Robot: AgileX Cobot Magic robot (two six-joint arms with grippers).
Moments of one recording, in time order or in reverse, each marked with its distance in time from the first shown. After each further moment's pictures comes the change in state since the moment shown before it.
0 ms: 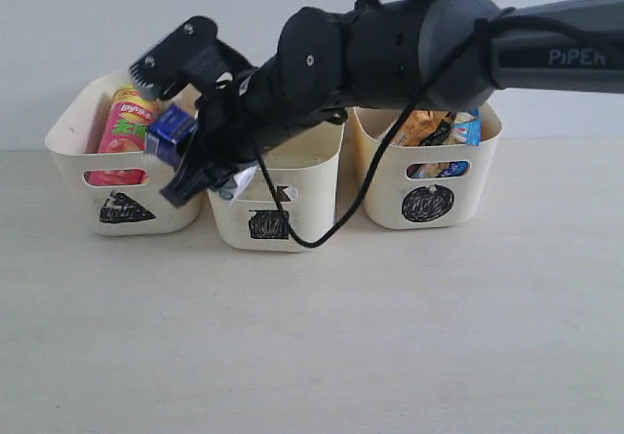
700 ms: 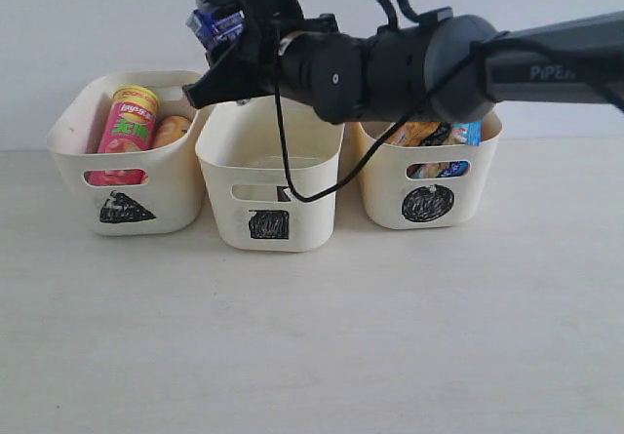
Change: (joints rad) left arm 0.000 0.000 0.000 -0.001 0.000 0.000; right arm -0.079 0.080 0.000 0.022 -0.562 0.129
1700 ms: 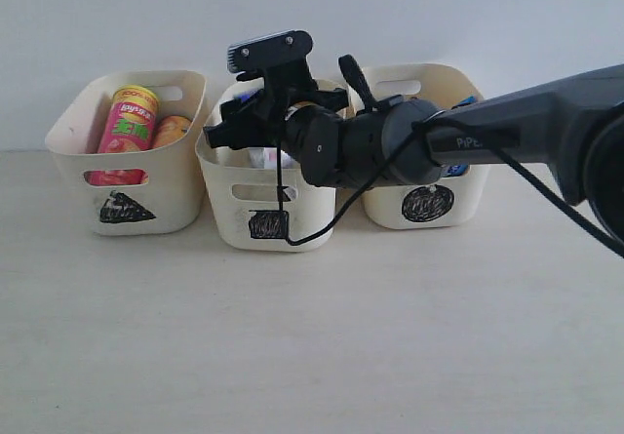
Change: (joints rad) left arm 0.000 0.000 0.000 0.000 0.000 0.000; right arm -0.003 0.165 -0.002 0.171 -0.172 0.029
